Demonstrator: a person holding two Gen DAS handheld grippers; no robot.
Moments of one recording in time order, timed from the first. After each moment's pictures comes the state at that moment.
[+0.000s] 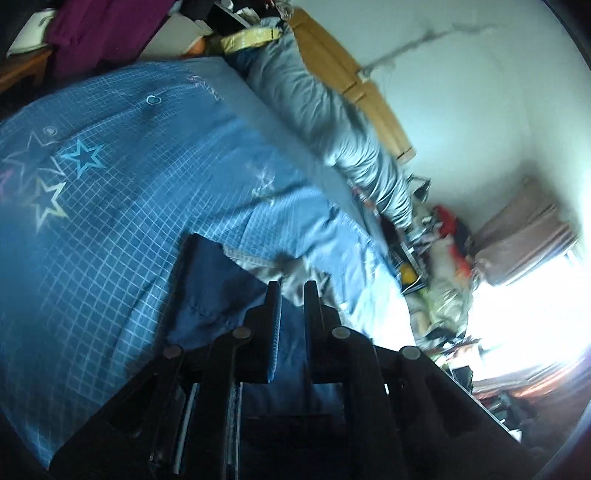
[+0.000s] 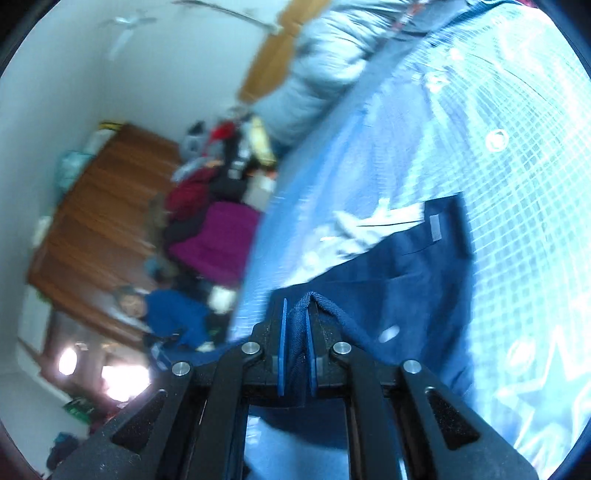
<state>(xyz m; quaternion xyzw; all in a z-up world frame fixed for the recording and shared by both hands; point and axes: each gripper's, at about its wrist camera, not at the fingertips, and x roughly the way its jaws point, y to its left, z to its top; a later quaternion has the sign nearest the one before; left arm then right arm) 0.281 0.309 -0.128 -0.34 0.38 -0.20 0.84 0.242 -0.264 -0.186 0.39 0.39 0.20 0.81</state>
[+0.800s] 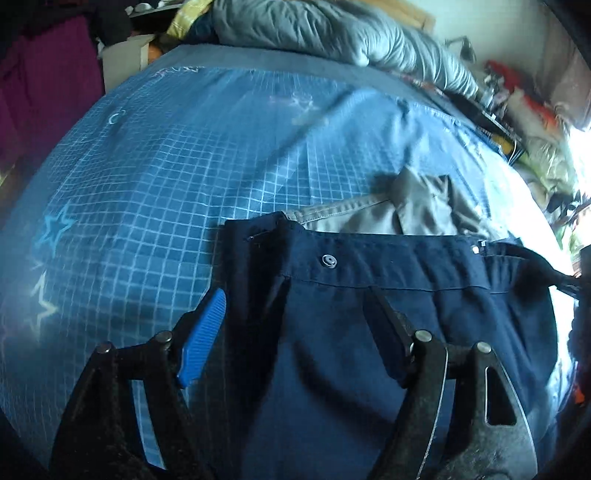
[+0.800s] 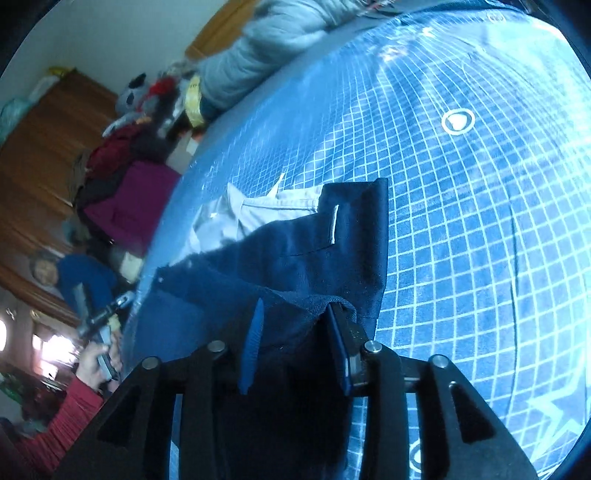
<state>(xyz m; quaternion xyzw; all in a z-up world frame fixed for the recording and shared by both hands) 0.358 0.221 -0.205 -0.02 0.48 -0.15 0.86 0.281 -0.267 -0.260 0.27 0.45 0.14 0.84</state>
